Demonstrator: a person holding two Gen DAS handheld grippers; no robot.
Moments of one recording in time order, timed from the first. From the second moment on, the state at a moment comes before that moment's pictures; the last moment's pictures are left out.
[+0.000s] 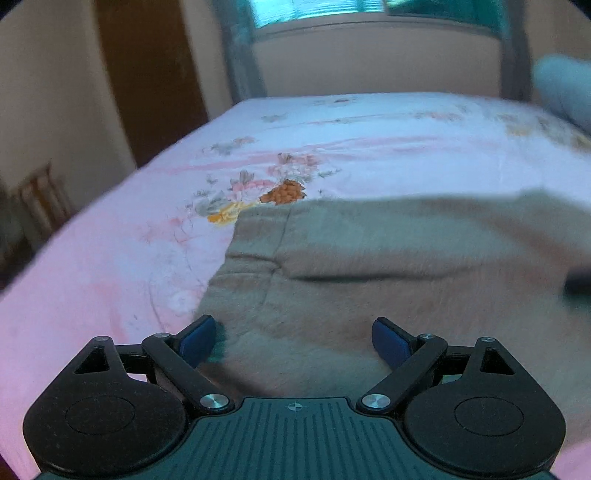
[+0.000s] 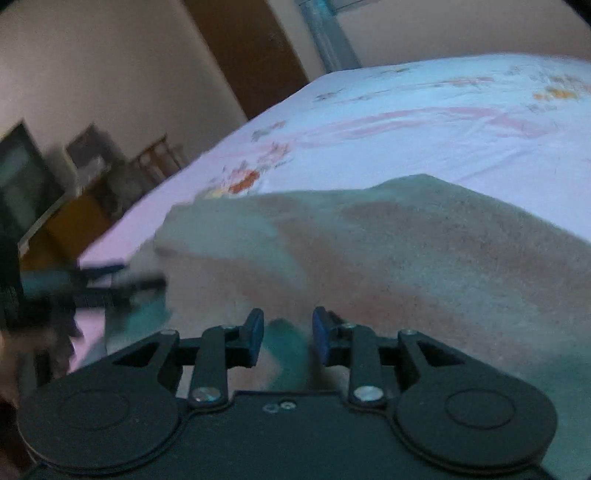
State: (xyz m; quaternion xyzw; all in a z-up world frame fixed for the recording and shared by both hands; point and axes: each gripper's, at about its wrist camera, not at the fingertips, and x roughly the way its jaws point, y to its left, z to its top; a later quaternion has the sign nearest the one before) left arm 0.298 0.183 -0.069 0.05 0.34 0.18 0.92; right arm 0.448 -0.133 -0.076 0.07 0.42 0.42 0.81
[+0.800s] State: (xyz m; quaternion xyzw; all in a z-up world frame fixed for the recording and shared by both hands) left arm 0.261 0.225 -0.073 -0.11 0.34 0.23 0.91; right arm 0.425 -0.344 -0.044 0.13 0.41 0.12 0.89
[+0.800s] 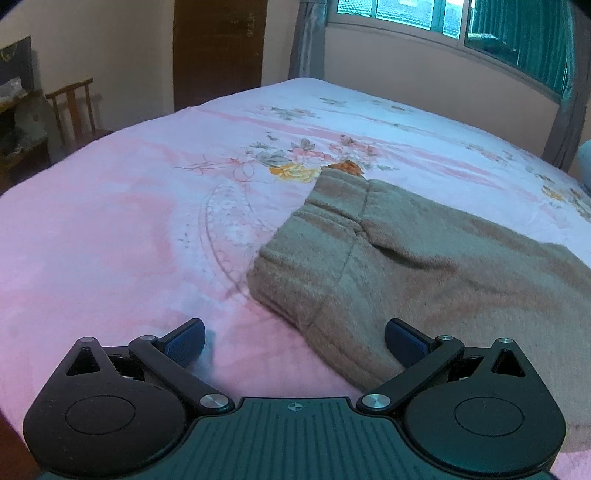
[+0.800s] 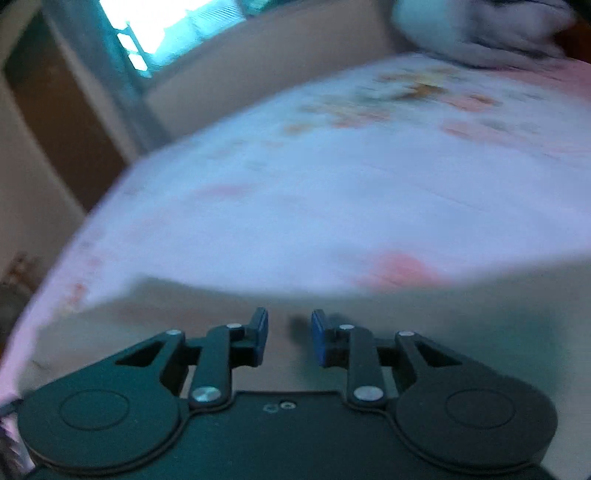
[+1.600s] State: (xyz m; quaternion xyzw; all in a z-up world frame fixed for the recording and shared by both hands) left arm 0.287 0.104 -0.073 -0.02 0.35 0.16 0.93; right arm 0.243 -0.647 -0.089 0.56 0.23 -0.10 0.79
